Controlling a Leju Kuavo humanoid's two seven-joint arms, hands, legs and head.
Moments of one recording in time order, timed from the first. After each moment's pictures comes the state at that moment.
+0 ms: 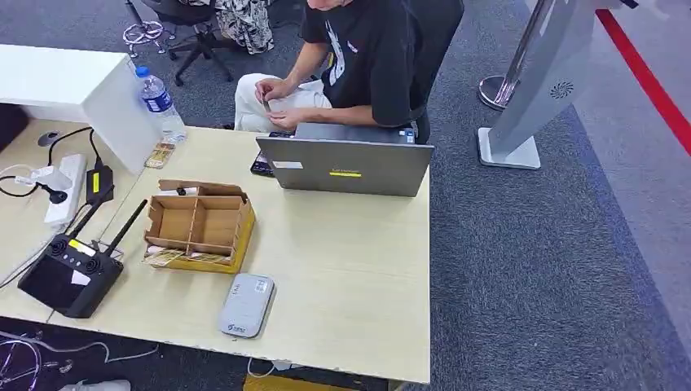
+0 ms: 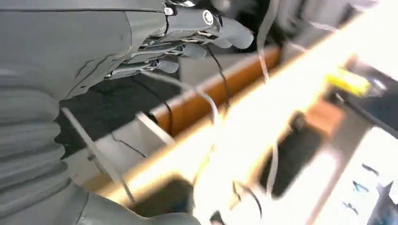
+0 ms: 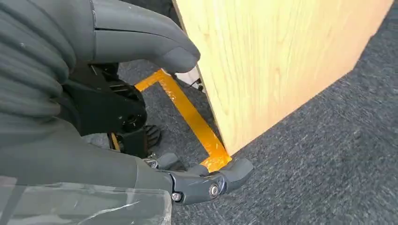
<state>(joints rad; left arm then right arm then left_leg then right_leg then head) -0.01 0.11 1.10 -0.90 0.72 -0.38 -0.50 -0.07 -0.05 -0.23 -0.22 -0.72 0.21 -0.23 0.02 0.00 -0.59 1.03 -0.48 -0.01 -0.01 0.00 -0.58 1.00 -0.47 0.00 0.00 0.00</state>
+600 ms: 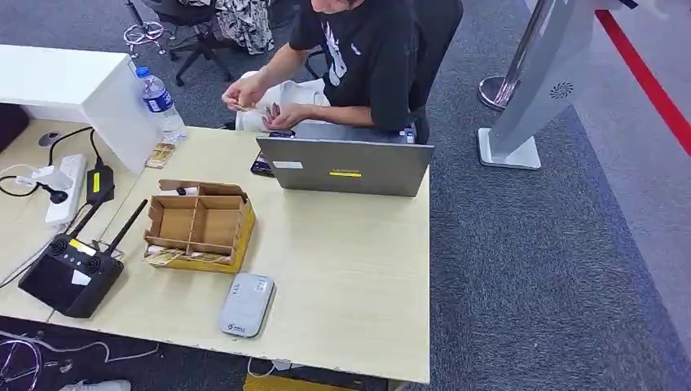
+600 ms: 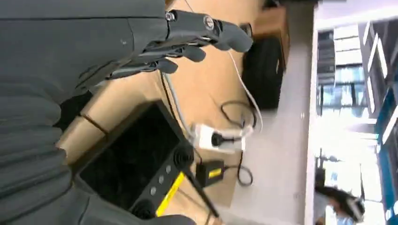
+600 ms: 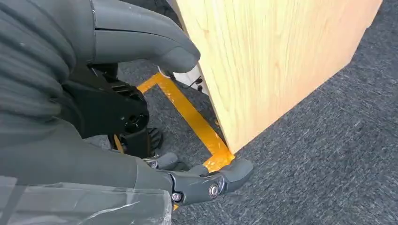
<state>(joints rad) 0.00 0.08 0.85 -1.26 0.28 -0.25 -0.51 -0.07 -0.04 -0.26 -0.21 -0.72 0.21 -0.22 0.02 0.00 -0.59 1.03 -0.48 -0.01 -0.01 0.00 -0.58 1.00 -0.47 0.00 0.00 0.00</state>
